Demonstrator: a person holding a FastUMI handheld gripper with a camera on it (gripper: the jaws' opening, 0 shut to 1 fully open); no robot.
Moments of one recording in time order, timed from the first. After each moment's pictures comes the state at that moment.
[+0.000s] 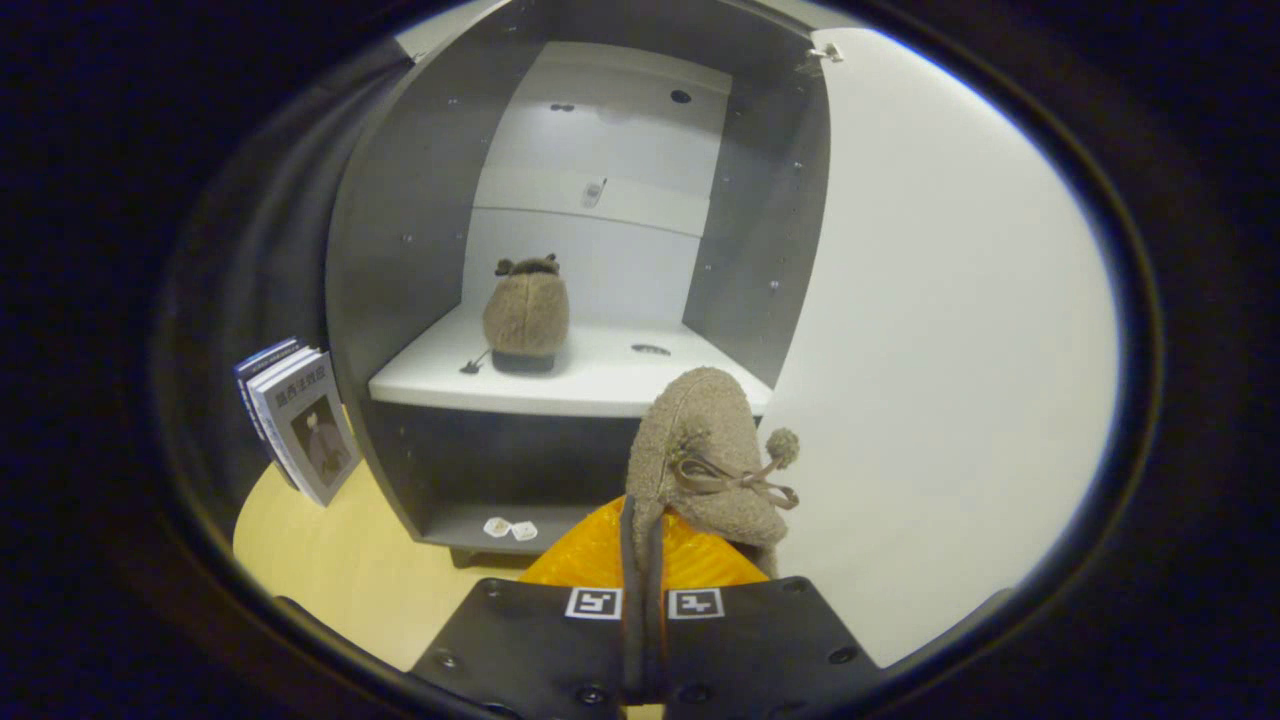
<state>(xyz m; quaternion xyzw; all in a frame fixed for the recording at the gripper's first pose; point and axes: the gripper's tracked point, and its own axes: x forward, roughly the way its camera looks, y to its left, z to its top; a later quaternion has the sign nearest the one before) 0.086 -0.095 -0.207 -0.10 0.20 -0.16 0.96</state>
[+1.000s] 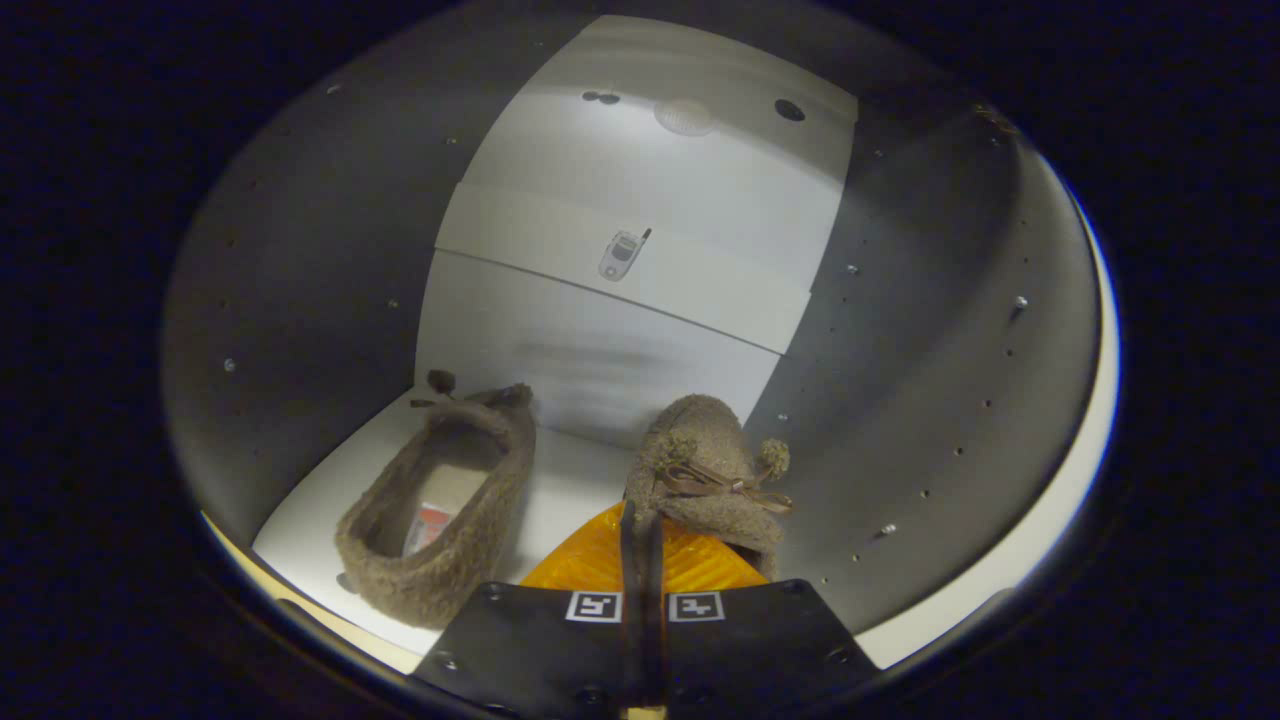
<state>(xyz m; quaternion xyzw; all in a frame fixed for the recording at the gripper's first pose) 0.307 -0.116 -0.160 -0.19 0.18 -0.08 0.96</state>
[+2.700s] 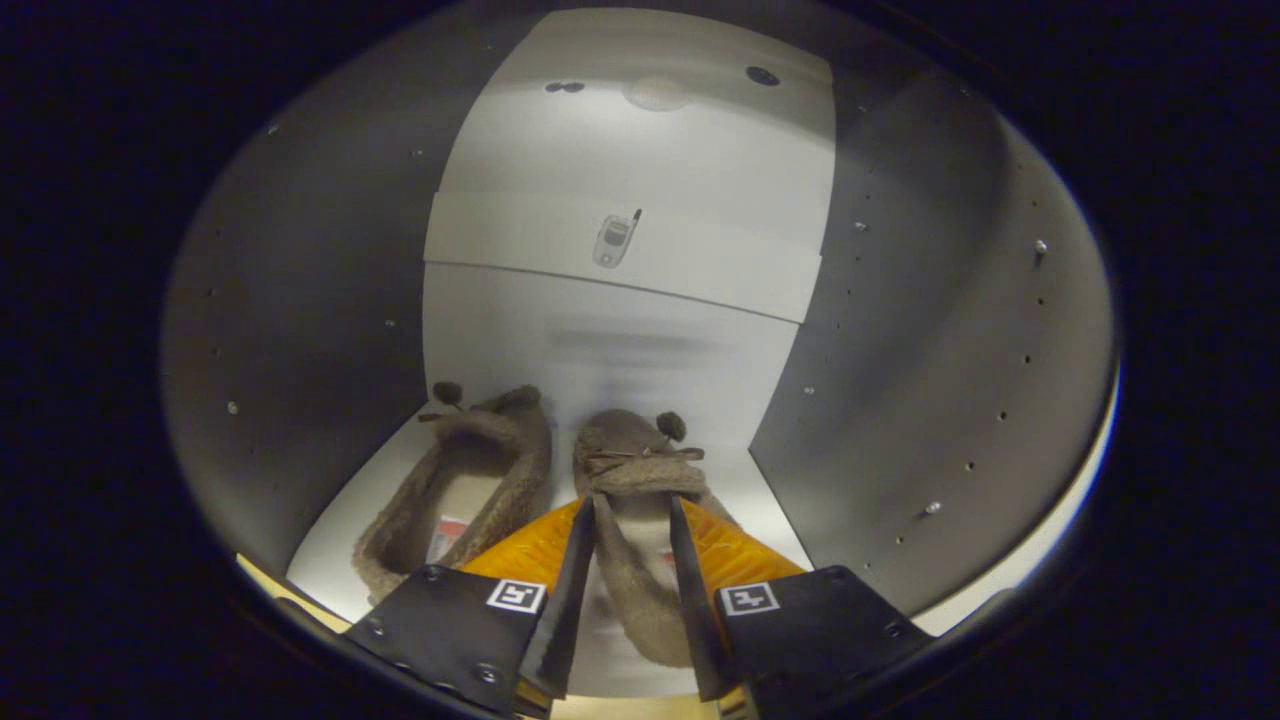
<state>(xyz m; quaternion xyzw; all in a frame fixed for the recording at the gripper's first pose) 0.285 -0.111 -0.164 -0.11 0.20 -0.07 0.97</state>
